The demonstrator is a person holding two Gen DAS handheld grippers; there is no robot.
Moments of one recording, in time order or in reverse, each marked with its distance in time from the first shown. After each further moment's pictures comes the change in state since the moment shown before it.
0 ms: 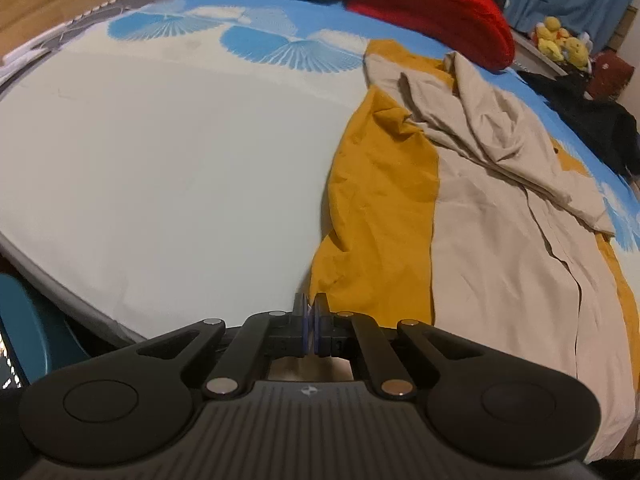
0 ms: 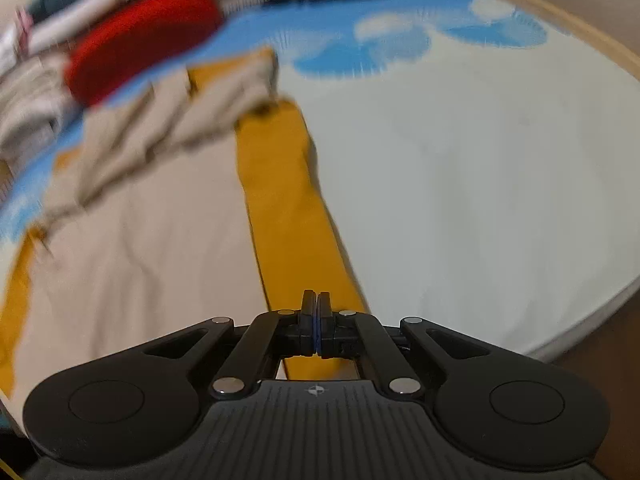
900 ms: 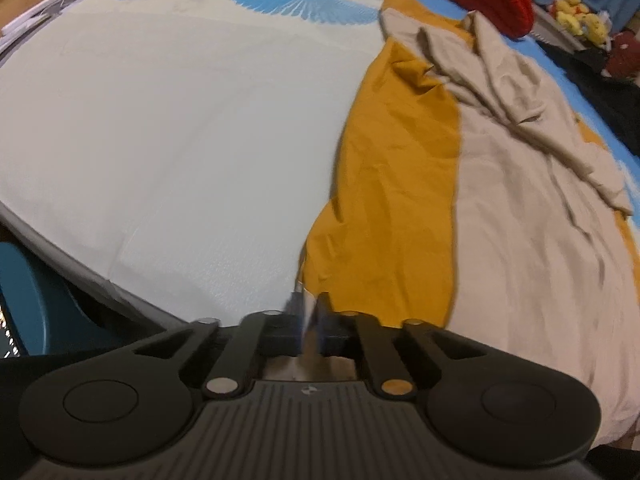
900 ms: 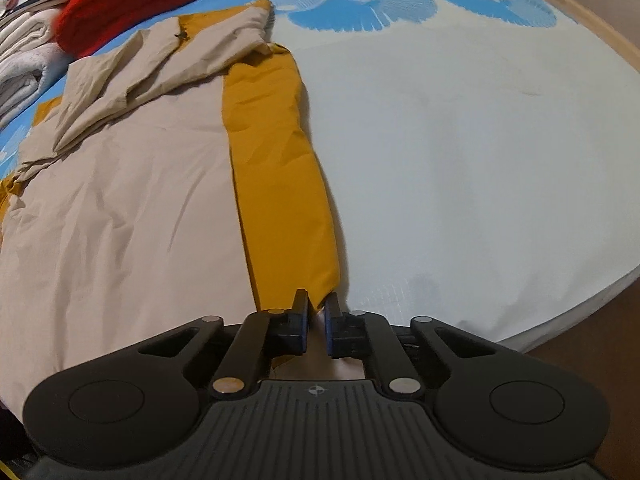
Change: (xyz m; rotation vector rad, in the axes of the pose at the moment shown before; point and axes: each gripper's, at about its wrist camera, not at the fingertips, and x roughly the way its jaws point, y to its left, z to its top) left arm 0.023 -0.004 -0.004 0.001 0.100 0.016; right arm 0.025 0.008 -0.015 -0.083 0.129 -0.083
